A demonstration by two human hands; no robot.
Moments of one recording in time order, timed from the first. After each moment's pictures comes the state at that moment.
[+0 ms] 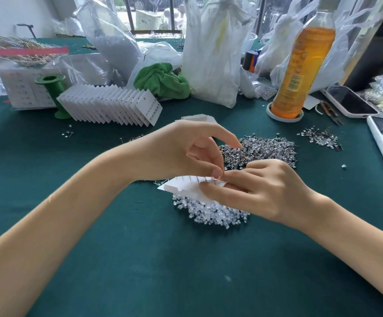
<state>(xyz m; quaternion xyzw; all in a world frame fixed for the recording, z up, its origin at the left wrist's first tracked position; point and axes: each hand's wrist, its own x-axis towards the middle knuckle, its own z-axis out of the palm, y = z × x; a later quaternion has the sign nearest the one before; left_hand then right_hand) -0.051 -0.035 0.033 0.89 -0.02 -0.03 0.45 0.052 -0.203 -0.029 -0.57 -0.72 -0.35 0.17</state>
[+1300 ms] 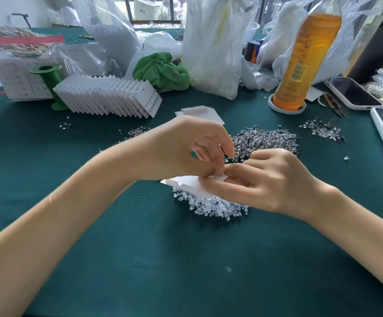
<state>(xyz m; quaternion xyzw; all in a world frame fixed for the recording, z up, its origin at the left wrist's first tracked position) -0.049 -0.033 0.020 0.90 -0.06 0.00 0.43 0.054 -0.203 -0.027 -0.57 -0.73 -0.36 0.12</state>
